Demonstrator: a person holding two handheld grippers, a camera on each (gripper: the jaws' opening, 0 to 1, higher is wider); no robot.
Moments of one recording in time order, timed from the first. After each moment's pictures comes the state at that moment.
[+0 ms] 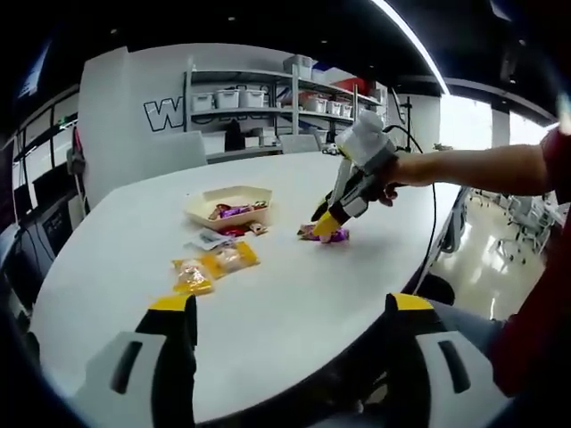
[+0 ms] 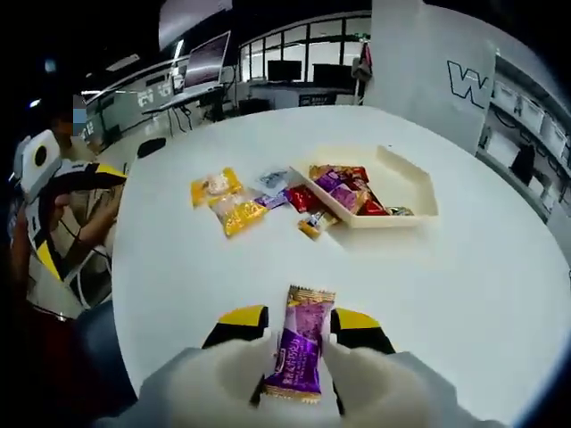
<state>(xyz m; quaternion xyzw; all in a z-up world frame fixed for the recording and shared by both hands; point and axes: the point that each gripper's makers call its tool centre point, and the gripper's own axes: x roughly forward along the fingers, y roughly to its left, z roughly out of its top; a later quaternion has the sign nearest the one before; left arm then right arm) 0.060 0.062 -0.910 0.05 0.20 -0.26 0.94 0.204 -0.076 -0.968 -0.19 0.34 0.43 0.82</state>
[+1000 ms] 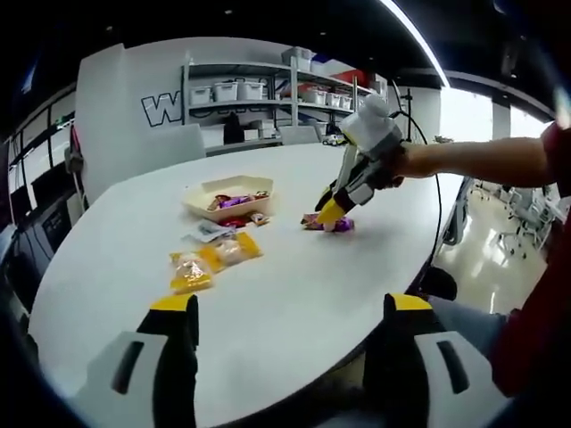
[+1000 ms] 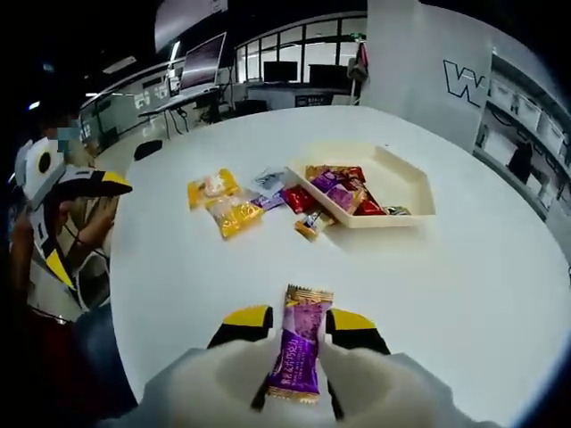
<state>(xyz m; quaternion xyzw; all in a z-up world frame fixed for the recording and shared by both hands) 0.070 0.062 -0.926 0.06 0.22 -0.26 0.94 0.210 -0.076 -0.967 -0.18 0.34 0.42 0.82</state>
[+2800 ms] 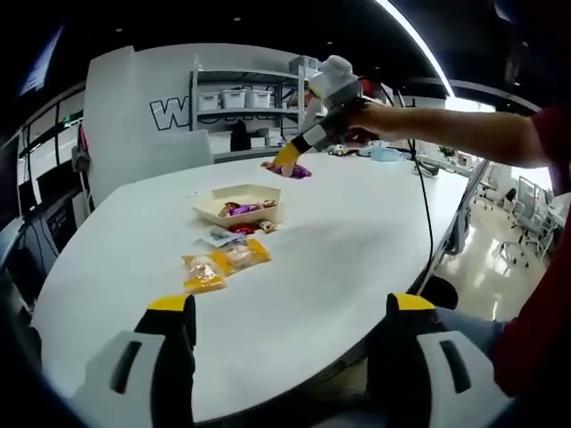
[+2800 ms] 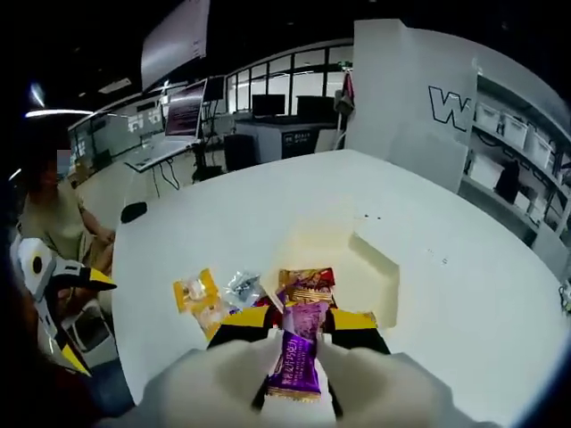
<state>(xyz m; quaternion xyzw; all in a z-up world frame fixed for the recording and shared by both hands) 0.062 0.076 -0.910 0.05 0.20 -0.24 0.95 0.283 -0.025 -0.852 -0.15 0.27 0.41 0.86</state>
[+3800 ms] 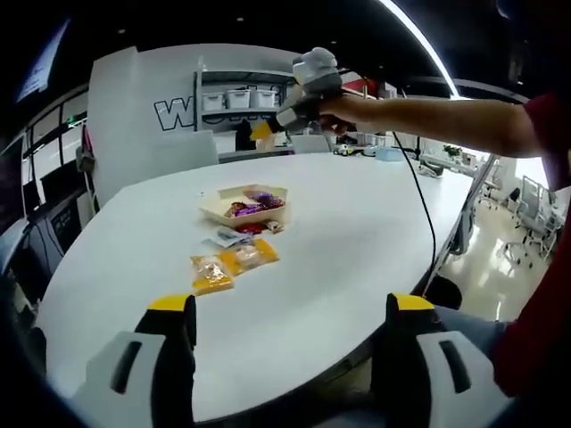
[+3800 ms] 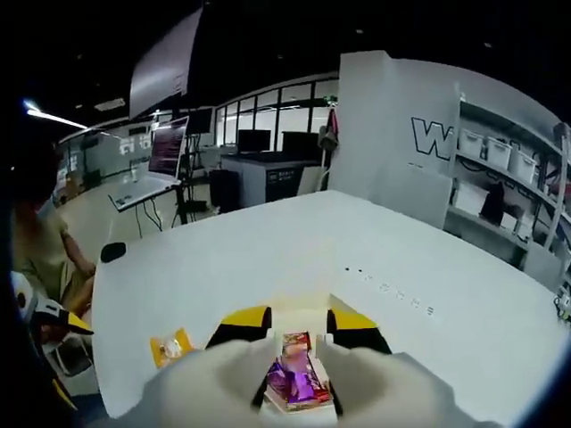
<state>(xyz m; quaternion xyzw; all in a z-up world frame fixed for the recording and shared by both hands) 0.062 0.082 -0.910 0.05 0.20 -0.23 0.95 0.335 0.003 -0.811 -0.12 0.18 0.39 0.89</state>
